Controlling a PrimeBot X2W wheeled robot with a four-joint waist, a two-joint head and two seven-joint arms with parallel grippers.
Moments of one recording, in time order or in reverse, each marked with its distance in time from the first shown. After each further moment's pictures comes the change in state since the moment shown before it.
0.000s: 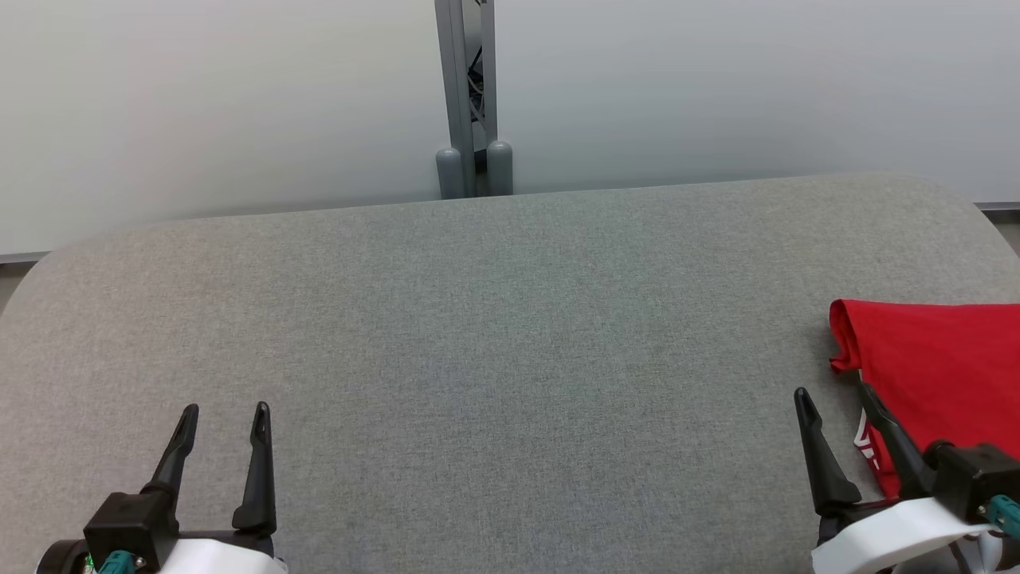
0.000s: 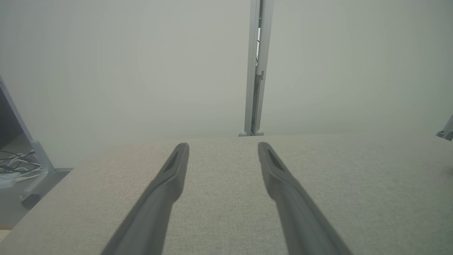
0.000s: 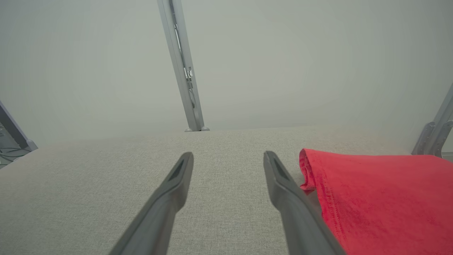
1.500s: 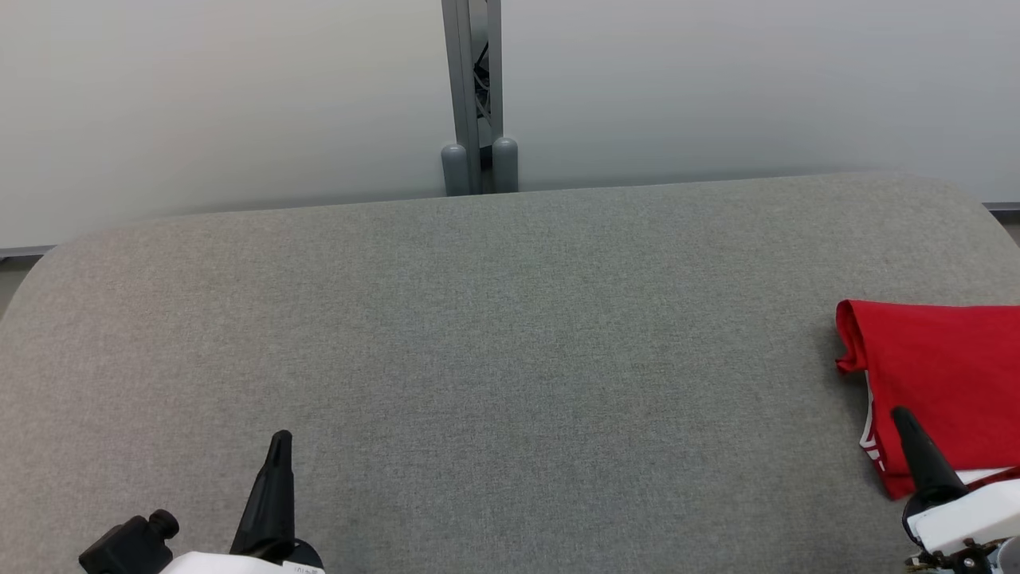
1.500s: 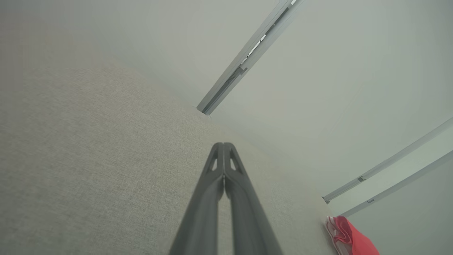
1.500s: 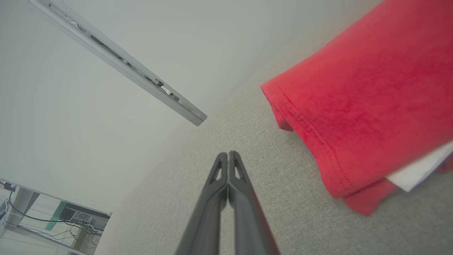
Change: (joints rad) left arm 0.013 -0.138 -0.007 0.073 -0.548 -0.168 -0.041; right arm -0.059 -0.018 -0.194 0.157 0.650 0.000 0.257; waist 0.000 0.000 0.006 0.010
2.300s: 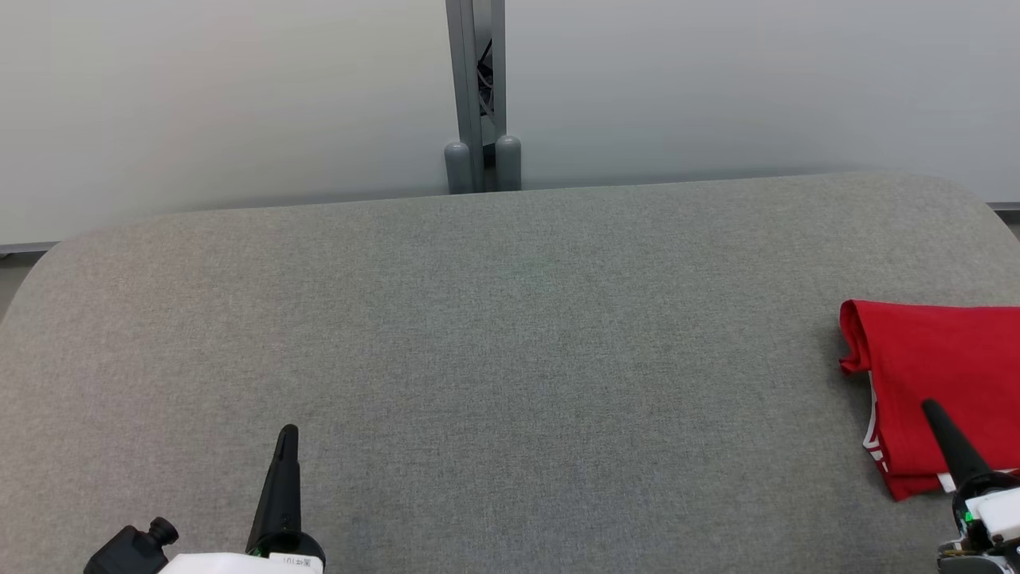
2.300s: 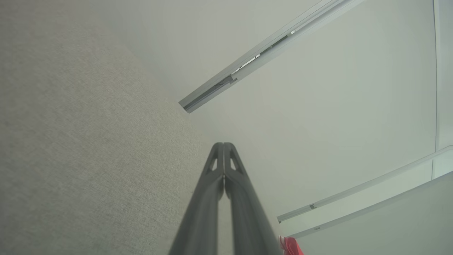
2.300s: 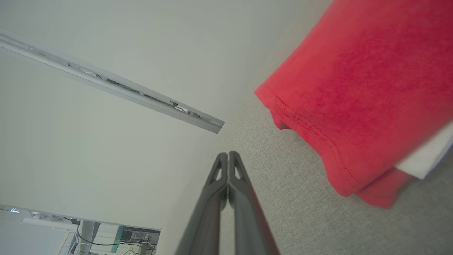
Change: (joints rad) left arm -0.012 -0.045 0.005 0.016 -0.236 -0.076 -0.020; right arm -0.044 0.000 -0.114 0.052 0.258 0.000 0.129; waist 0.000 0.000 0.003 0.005
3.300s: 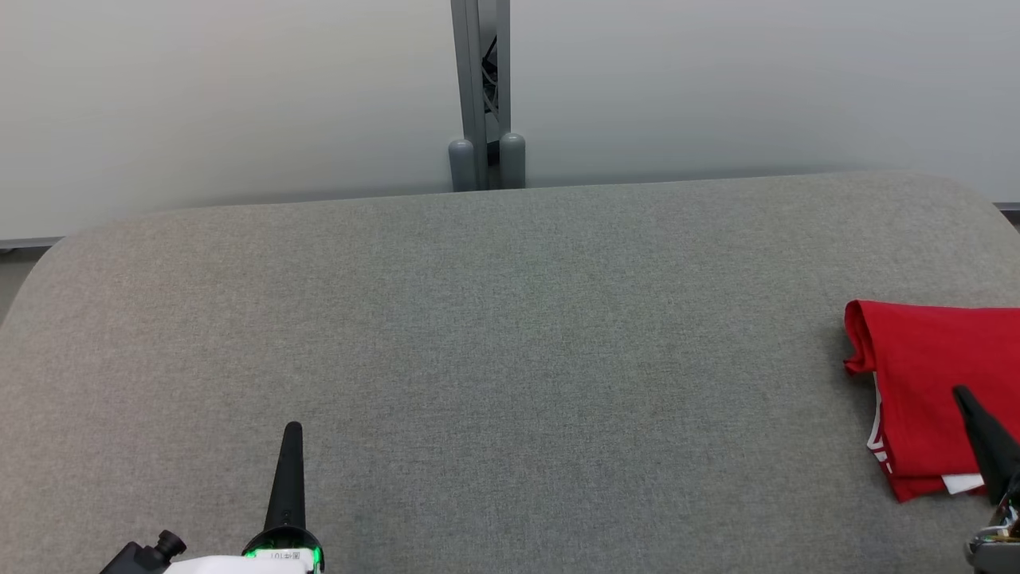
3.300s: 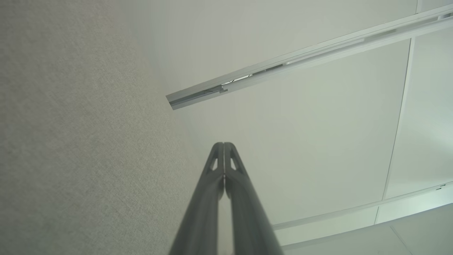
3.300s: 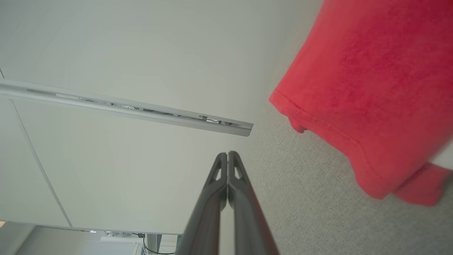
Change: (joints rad) left arm -0.008 -0.048 0.005 0.015 -0.225 -0.070 -0.022; right arm -0.045 0.000 -0.107 0.051 0.245 0.000 0.122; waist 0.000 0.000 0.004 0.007
